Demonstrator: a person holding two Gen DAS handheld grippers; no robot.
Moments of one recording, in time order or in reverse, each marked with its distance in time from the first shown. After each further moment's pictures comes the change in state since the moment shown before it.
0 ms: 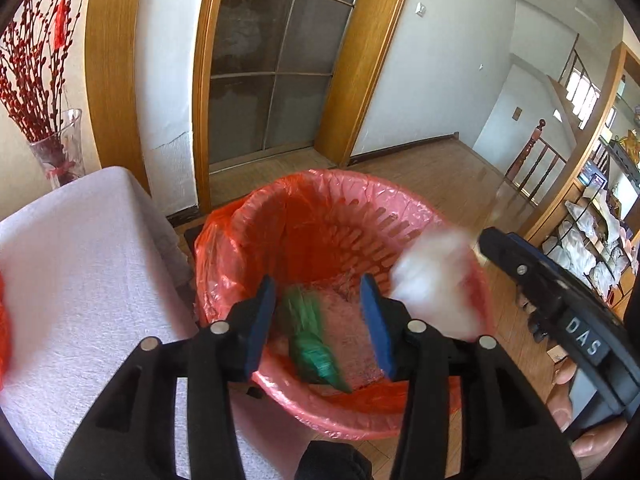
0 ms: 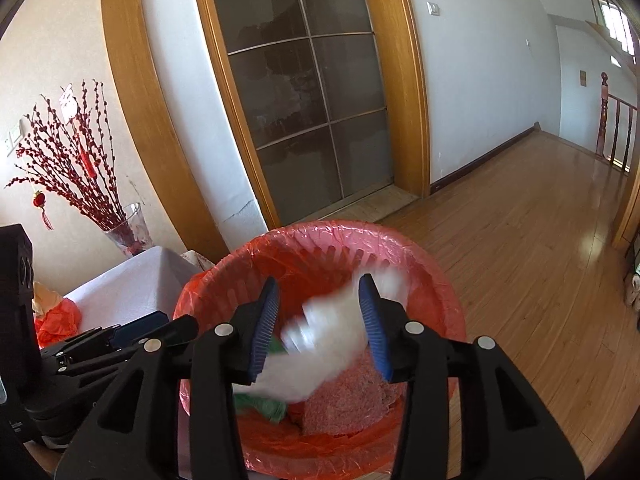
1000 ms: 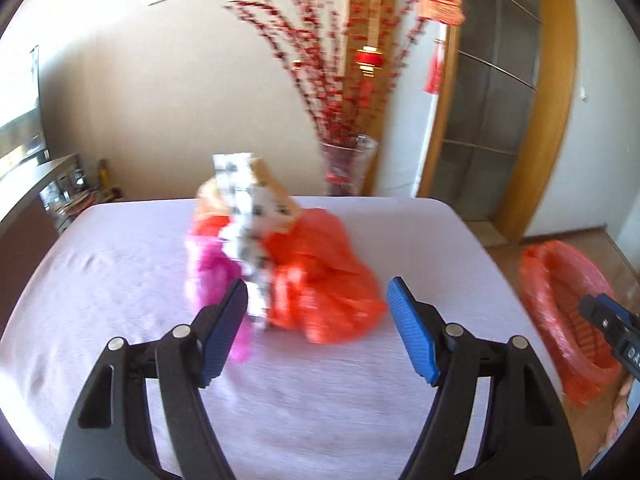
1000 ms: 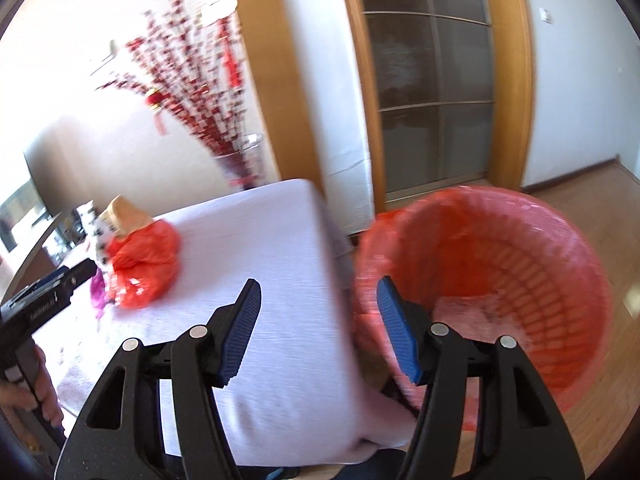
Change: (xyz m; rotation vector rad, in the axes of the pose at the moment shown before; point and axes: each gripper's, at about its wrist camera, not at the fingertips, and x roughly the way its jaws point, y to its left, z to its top) left arm -0.197 0.203 -0.085 -0.292 -0.235 0.605; right arm -0.006 0.155 -0.051 -0.227 0.120 0.279
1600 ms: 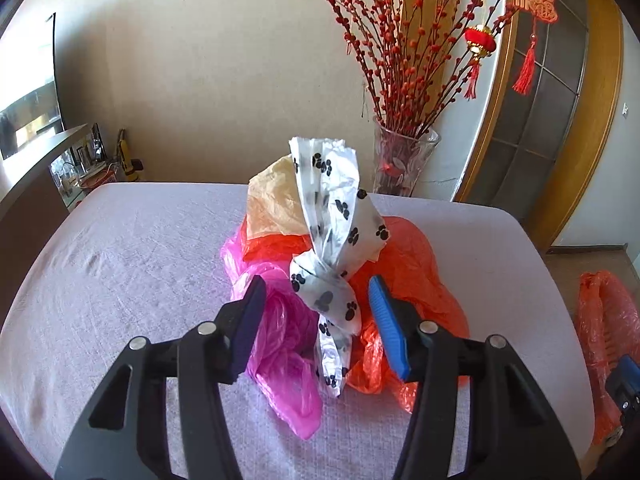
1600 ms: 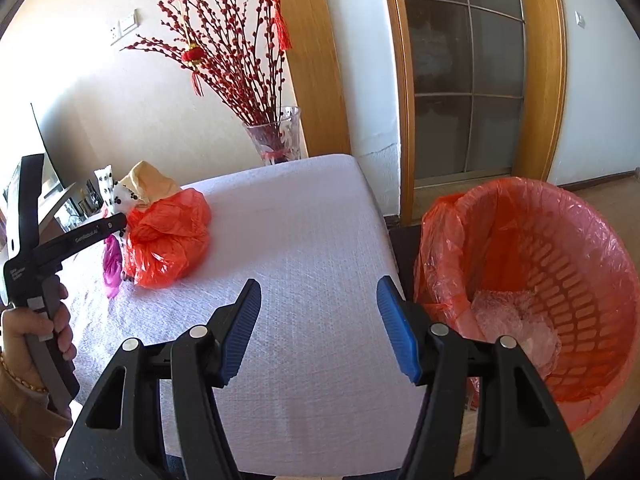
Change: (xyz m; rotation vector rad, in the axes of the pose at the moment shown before) left arm 0.067 0.040 0.027 -0.069 0.091 0.069; right arm 0.025 0.032 -0.008 -0.052 0.071 0.043
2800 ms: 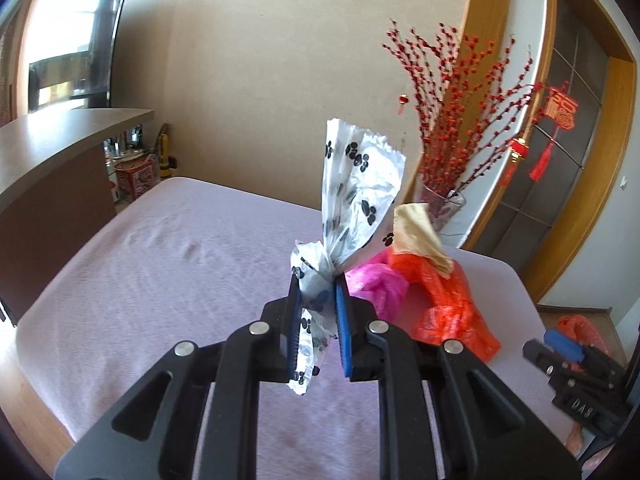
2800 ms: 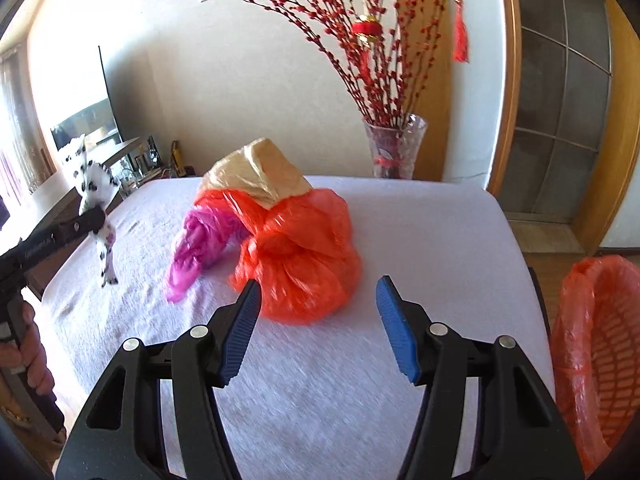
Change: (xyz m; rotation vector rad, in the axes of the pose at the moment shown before) left arm -0.086 0.126 -0.026 -0.186 -0.140 -0.021; right arm 0.037 0.130 0.021 -0.225 0.010 0.185
